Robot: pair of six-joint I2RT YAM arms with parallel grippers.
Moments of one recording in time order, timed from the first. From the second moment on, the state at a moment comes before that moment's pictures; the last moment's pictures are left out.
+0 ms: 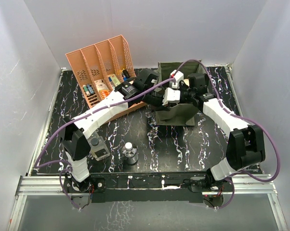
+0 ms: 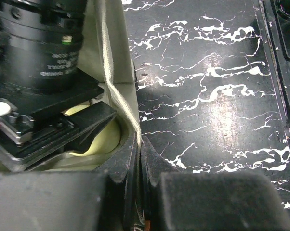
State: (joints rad) left arm -0.81 1.82 1.80 -0.71 0.63 0.72; right arm 0.27 1.52 1.14 -0.24 -0.50 -0.31
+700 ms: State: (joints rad) left arm -0.81 1.80 1.75 -0.69 0.64 0.74; right arm 0.25 1.46 1.31 -0.37 -0.52 -0.27
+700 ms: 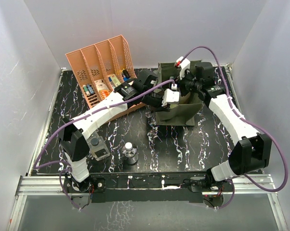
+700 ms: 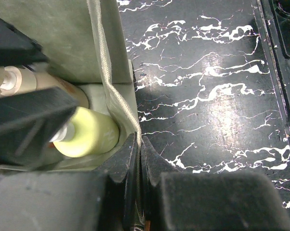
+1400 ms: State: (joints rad) left arm -0.81 1.68 1.73 -0.66 0.50 0.62; right arm 0.18 1.38 1.40 -0.37 -0.42 -0.24
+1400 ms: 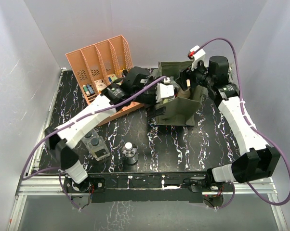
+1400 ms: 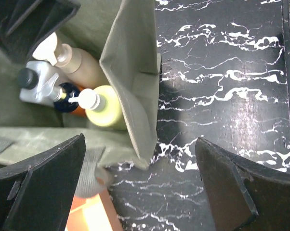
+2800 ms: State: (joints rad) left arm -0.81 1.26 1.13 -1.04 0.51 0.84; right arm 0.18 1.30 1.34 -0.40 -0.38 -0.27
